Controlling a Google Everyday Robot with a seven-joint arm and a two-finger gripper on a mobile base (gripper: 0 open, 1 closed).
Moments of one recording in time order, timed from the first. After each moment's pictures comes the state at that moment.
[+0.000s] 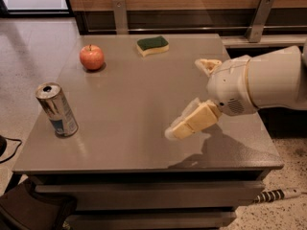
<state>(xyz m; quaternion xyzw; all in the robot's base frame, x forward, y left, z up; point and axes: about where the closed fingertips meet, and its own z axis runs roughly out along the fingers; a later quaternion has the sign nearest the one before) 0.459 -0.068 0.920 -0.52 0.72 0.16 0.42</state>
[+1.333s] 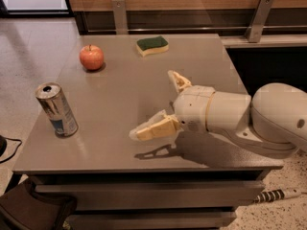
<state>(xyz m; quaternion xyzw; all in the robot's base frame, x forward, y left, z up) 0.486 0.001 0.887 -0.45 0.65 0.25 0.55</state>
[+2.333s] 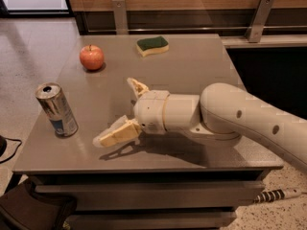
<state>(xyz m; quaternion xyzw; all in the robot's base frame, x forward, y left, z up) 0.487 0.094 0.862 -0.49 0.62 0.32 0.53</state>
